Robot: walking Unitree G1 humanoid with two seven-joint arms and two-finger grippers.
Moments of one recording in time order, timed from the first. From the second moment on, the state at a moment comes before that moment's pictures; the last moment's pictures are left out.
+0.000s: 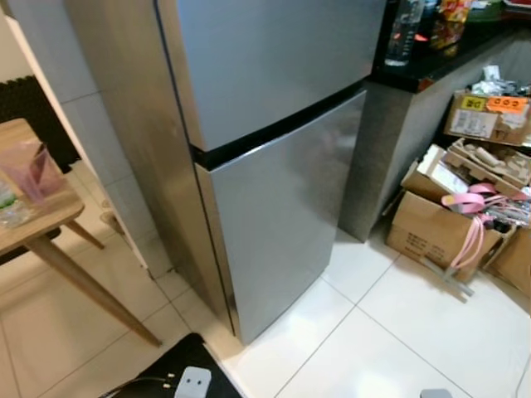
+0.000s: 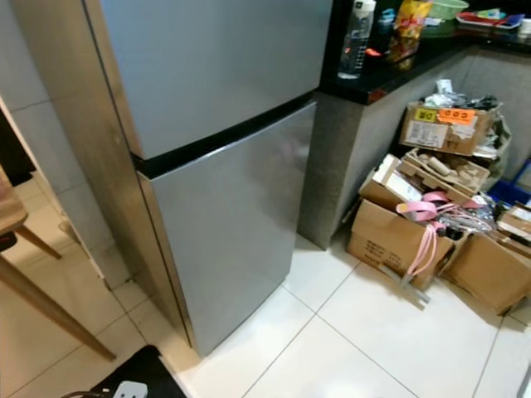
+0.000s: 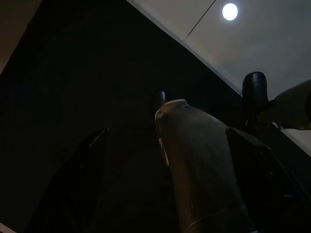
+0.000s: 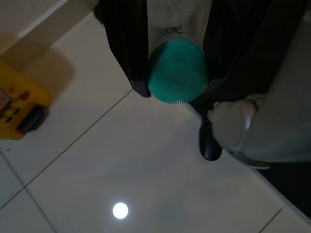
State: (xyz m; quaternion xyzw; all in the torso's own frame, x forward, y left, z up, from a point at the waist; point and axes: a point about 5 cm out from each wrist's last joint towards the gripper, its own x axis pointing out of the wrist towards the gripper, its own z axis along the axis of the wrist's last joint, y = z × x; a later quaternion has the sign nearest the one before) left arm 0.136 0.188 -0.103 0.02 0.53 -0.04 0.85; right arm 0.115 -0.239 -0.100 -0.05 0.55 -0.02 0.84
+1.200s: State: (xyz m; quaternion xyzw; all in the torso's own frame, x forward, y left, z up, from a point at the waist) left arm 0.352 0.243 0.114 -0.18 -0.03 -0.06 0.98; right arm 0.106 -0.229 -0.105 -0.04 0.55 -0.01 0.84
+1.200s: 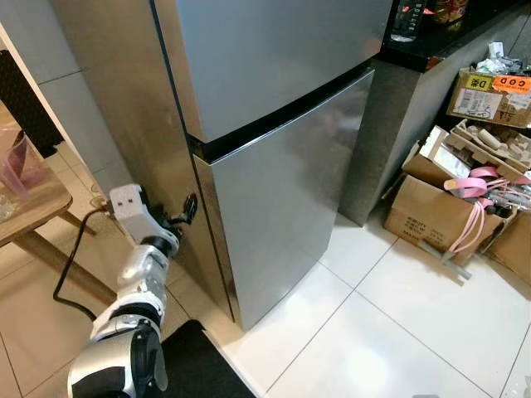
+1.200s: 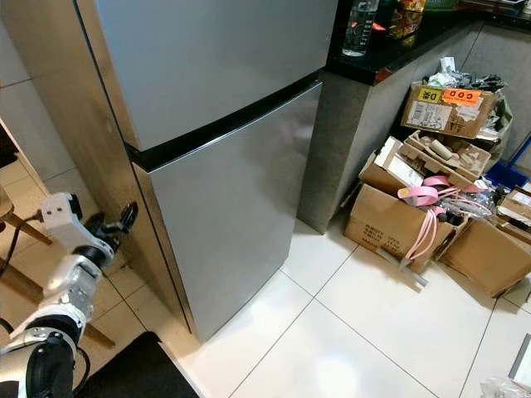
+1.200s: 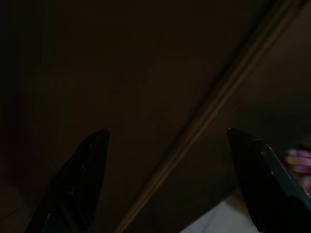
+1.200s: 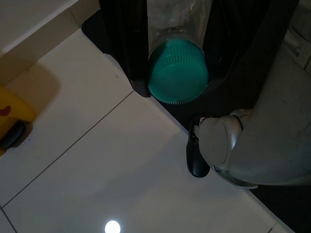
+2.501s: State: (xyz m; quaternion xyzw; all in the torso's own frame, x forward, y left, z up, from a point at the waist) left arm 0.377 0.201 0.183 -0.01 -0.09 -0.30 0.95; right arm 0.092 -0.231 -0.108 -0.04 0.56 -0.02 0.83
